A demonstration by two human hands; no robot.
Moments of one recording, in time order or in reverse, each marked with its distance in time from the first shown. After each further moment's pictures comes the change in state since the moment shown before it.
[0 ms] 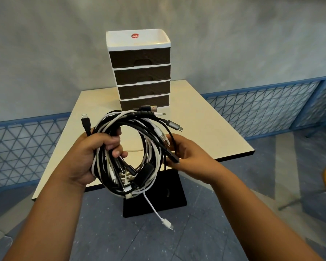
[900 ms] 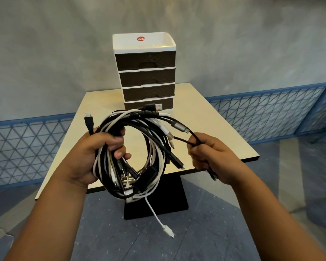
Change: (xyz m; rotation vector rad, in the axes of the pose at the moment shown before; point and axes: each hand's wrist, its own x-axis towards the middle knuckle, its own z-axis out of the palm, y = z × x) left_hand 0.002 0.008 -0.003 -0.069 -0.113 -0.009; right_hand -0.013 -0.010 -0.030 0.204 0.075 0.022
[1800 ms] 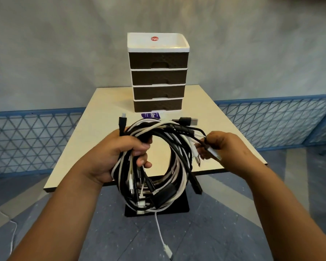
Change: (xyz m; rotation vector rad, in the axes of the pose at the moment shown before) left_hand -0.005 -0.001 0.022 0.113 -0.073 -0.098; right_hand 0.015 -0.009 -0.019 -0.774 0.110 -0.082
